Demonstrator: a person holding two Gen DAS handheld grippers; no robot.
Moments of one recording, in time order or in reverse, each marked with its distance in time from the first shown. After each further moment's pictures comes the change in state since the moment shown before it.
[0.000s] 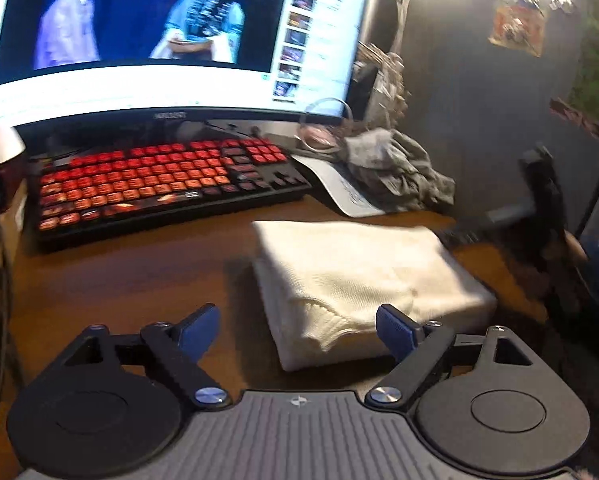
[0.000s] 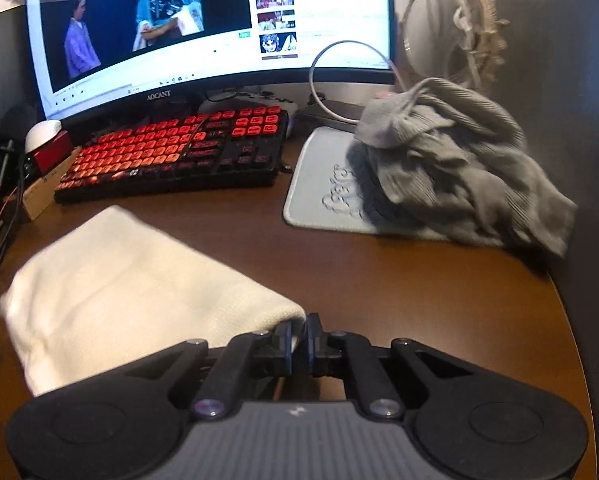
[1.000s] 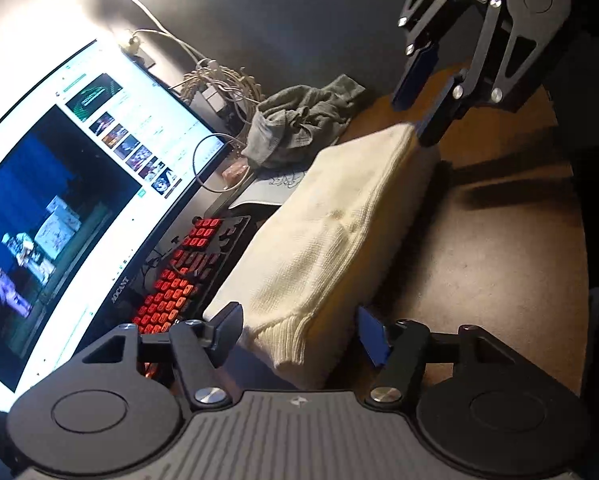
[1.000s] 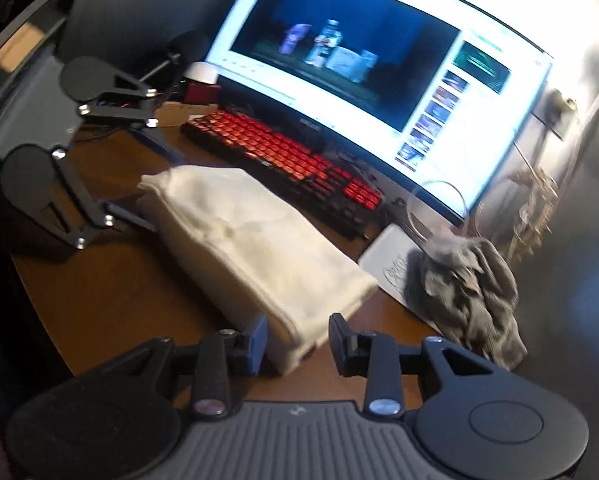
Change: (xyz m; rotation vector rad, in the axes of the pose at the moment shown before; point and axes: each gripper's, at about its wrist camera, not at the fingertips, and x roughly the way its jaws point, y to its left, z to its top) left arm 0.038 -0.092 -0.045 0.939 -0.061 0.216; right arm -0.096 0.096 -0.080 -0.629 -0.193 -0.097
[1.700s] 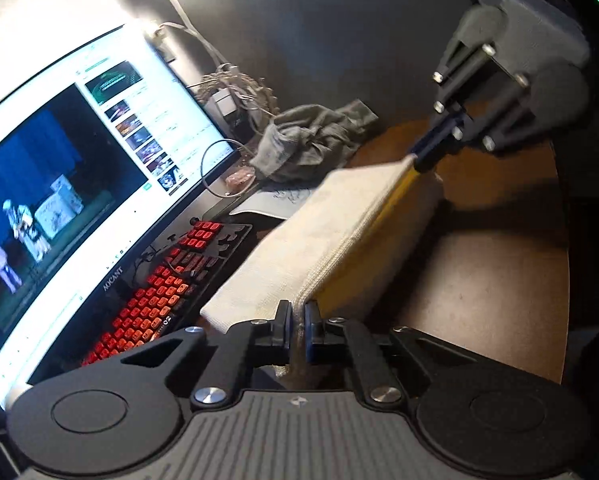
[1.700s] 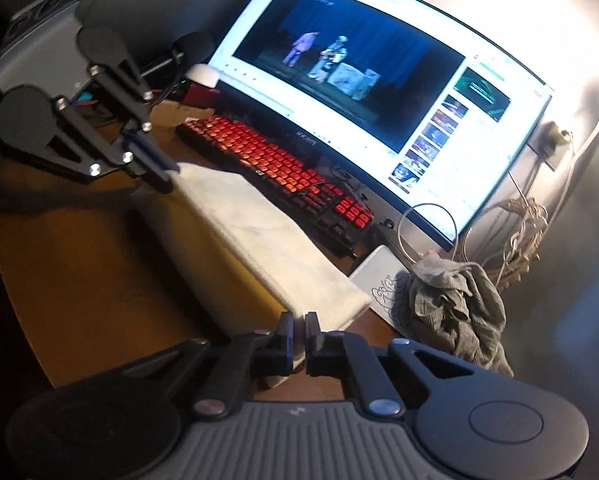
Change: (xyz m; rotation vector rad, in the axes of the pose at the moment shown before) left arm -0.016 0.007 -0.005 -0.109 -0.047 -0.033; right arm 0.005 0.011 -0.009 -0.035 -0.066 -0.067
